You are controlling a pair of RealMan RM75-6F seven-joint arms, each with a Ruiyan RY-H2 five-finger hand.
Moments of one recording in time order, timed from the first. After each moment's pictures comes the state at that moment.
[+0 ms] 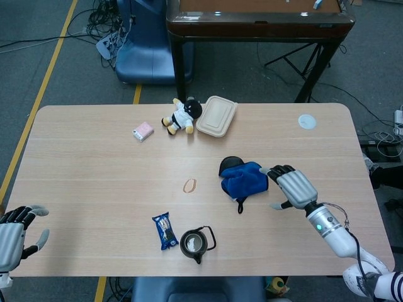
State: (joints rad) left arm -0.02 -1.11 -0.03 -1.70 1.56 1.59 0.09; right arm 0.53 -1.25 0.12 -1.52 -1.47 0.92 -0.04
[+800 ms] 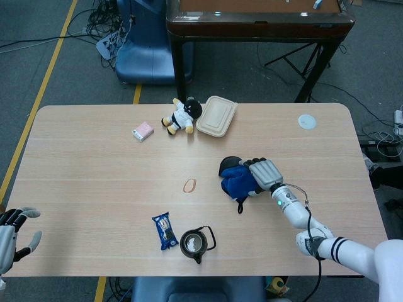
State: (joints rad) left arm 0.00 -1.11 -0.03 -1.69 1.53 1.61 0.07; right arm 0.76 -1.58 0.17 -1.14 -1.17 0.65 -0.19
